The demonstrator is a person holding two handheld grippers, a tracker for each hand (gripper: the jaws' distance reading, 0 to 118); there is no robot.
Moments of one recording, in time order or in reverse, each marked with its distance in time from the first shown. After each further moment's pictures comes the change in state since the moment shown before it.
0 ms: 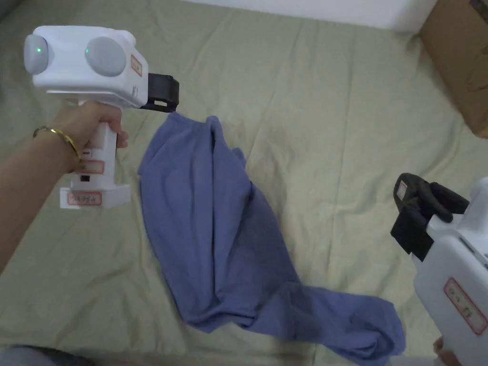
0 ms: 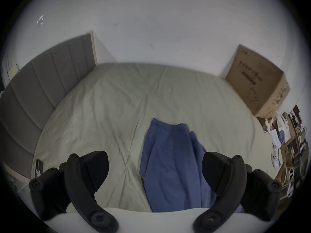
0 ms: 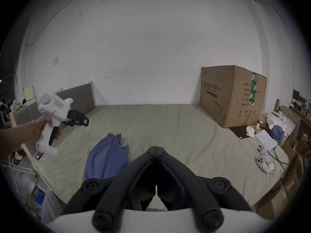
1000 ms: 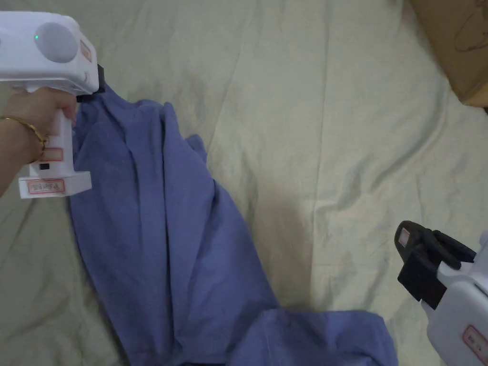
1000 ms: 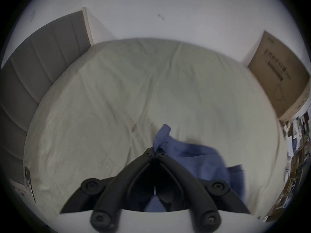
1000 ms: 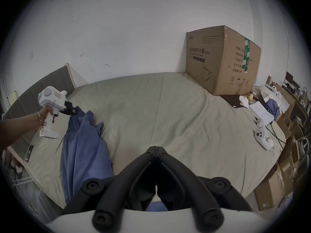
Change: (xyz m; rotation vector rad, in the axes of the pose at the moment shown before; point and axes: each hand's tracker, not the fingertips) left arm 0.010 0.020 -0.097 -0.018 0.031 0.029; right arm 0.042 -0.029 -0.067 -0.265 -0.122 -0.096
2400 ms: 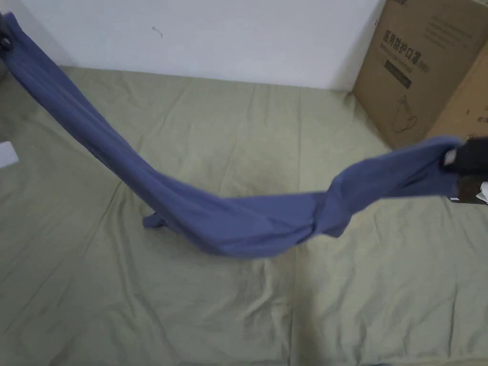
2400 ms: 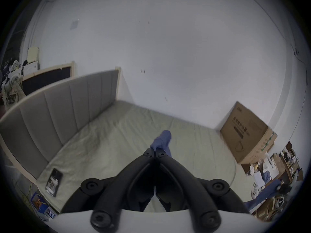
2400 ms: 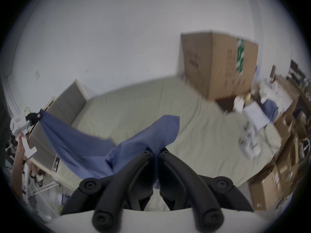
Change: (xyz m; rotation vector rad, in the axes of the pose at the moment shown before) left arm -0.117 -0.003 0.348 0.528 -0.091 0.169; right arm 0.106 0.150 0.138 0.015 0.093 -0.078
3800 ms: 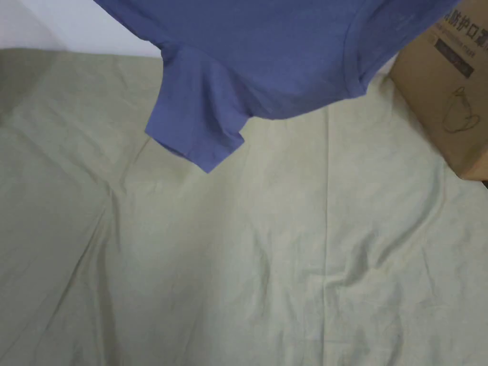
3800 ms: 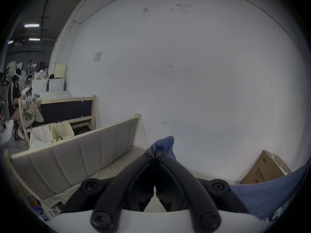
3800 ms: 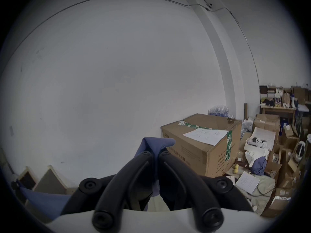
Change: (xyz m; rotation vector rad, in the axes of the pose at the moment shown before) left arm 0.049 0.207 -0.141 0.291 0.259 0.090; right arm -0.076 0.368 -0.076 0.559 -0.307 -0.137
